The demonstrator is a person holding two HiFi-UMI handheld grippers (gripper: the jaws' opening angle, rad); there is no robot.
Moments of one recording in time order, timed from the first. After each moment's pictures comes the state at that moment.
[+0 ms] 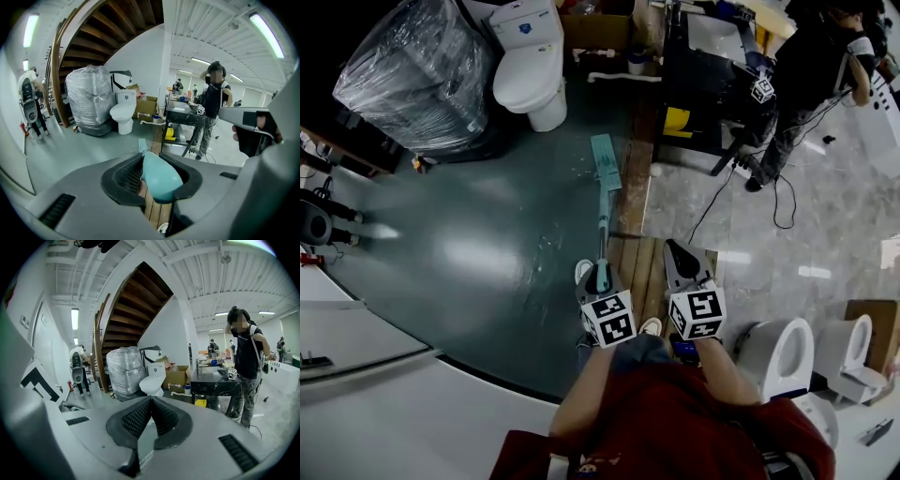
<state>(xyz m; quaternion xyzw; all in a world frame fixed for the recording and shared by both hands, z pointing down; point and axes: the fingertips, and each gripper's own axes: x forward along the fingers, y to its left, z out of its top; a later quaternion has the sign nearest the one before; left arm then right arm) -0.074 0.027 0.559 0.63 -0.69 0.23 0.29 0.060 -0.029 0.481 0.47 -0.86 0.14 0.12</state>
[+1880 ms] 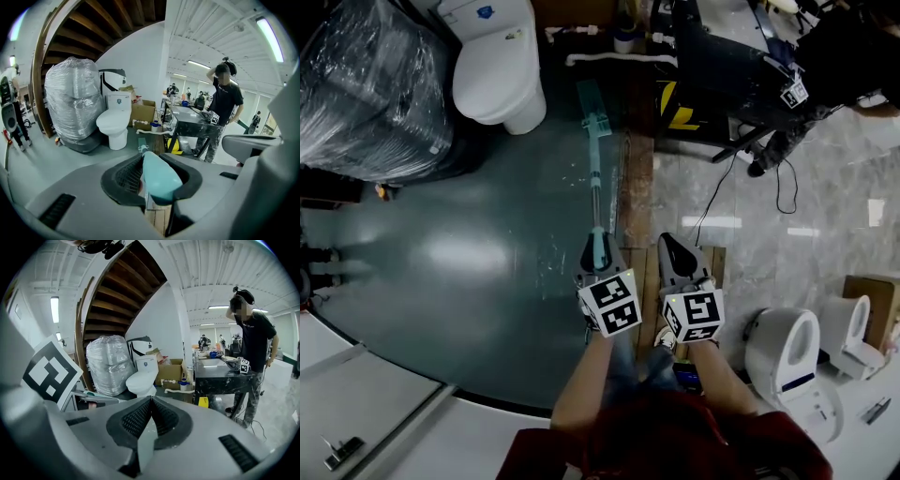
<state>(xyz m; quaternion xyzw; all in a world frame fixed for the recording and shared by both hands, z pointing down) -0.209 -0.295 0.625 0.67 -0.66 0.21 0.27 -0.086 -0.292 0.580 0.52 -0.82 0.18 0.15</state>
